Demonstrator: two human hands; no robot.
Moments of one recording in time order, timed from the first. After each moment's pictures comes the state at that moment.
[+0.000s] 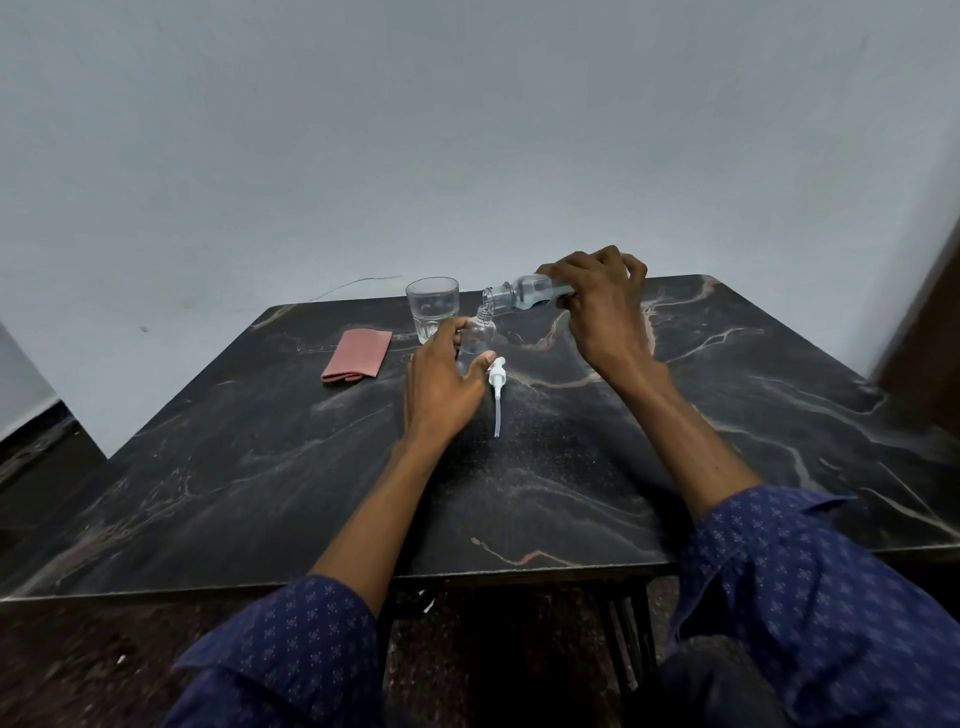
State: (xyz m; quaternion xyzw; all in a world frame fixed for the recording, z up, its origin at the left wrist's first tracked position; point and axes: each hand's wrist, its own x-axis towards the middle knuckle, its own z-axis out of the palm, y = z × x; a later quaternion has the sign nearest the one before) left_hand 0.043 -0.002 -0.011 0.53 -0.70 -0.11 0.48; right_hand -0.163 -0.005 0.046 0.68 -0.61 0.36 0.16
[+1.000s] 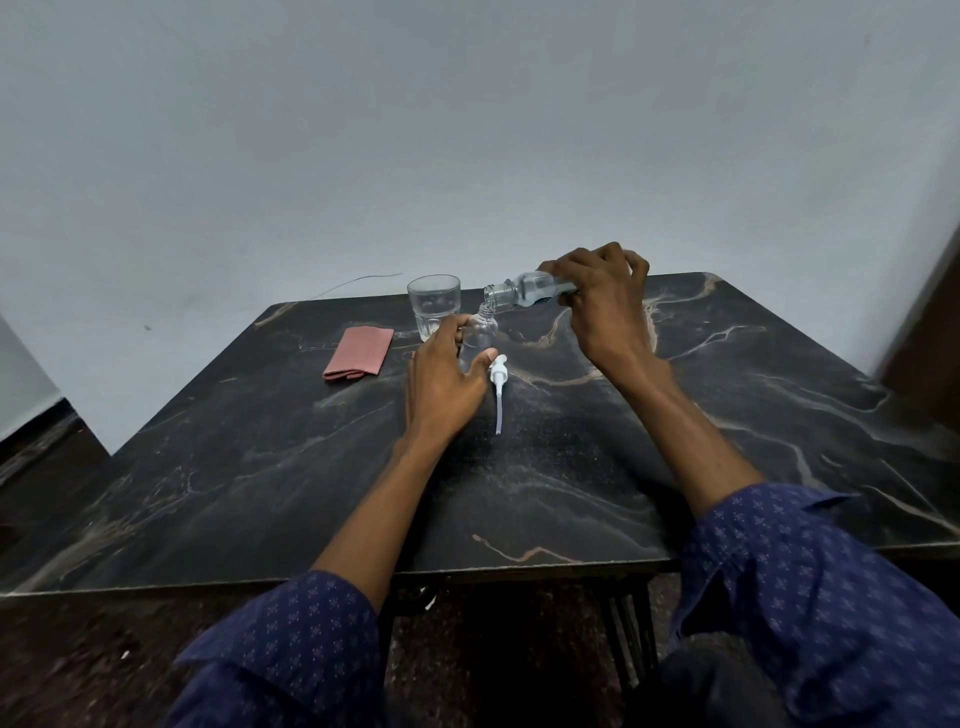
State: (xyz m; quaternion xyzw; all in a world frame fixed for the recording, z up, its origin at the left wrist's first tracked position) left_hand 0.042 0.005 -0.009 0.53 -0.70 -0.10 0.47; right_hand -0.164 -0.008 0.042 0.68 -0.60 0.38 0.17
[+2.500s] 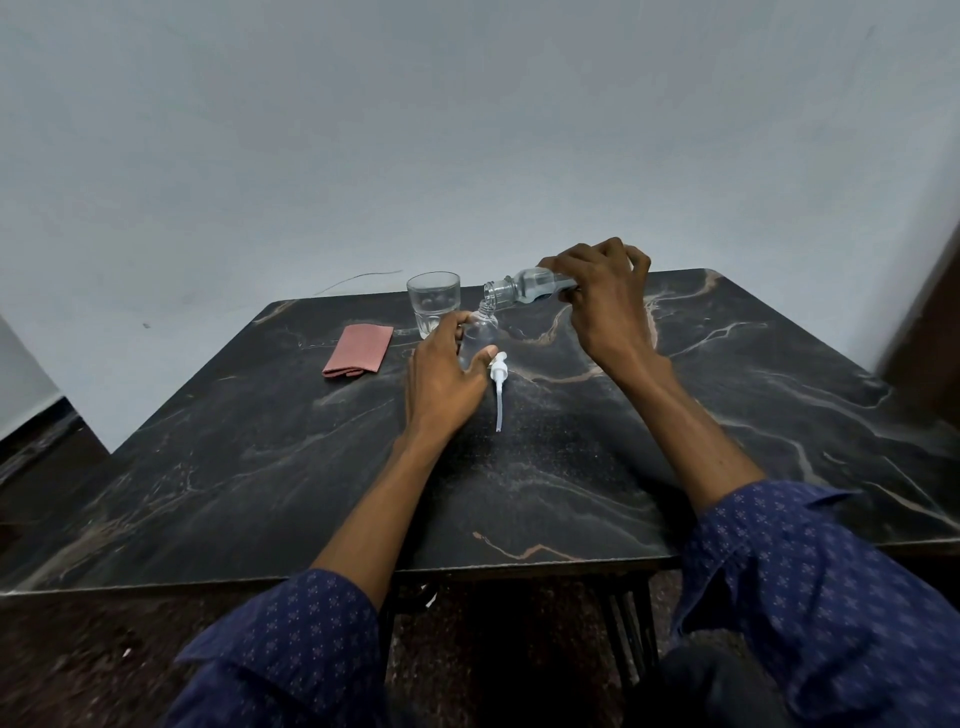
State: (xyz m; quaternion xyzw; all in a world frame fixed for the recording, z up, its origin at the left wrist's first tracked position) left_hand 0.042 0.006 -0.007 0.53 -0.70 -0.10 0.47; right_hand -0.164 -0.007 0.044 0.68 -0.61 0.38 0.17
